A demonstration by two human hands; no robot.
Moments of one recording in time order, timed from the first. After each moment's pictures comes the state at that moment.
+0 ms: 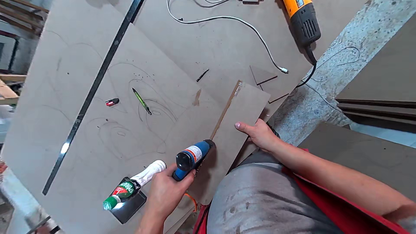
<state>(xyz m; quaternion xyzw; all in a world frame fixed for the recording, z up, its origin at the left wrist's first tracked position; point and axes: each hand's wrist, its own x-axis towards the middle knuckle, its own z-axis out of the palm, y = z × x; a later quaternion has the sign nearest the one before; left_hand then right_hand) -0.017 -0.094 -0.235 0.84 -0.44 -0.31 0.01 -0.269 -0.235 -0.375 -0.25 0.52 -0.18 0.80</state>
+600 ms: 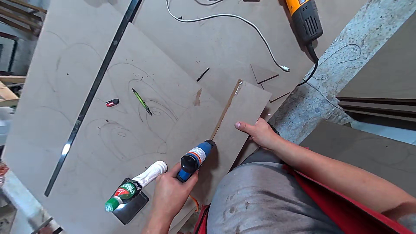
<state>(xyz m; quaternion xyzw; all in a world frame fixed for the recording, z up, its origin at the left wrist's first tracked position) -0.025 -0.092 -0.239 0.85 -0.46 -0.27 0.01 -0.268 -0.238 -0.380 -0.28 0.50 -0.19 0.80</state>
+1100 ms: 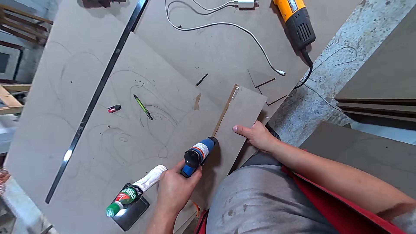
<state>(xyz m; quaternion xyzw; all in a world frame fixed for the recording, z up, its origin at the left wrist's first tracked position) -0.035 -0.114 -0.241 0.85 -0.45 -0.27 0.00 -0.267 -0.240 -0.382 -0.32 0.51 -0.15 0.78</state>
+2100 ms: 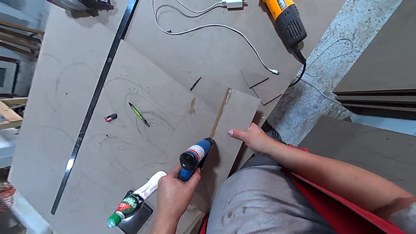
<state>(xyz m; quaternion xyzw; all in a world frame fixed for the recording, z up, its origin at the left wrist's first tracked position) -0.044 -0.126 -0.240 0.85 -0.46 -0.25 0.00 -0.269 -0.239 -0.388 -0.34 0.50 -0.14 0.78</state>
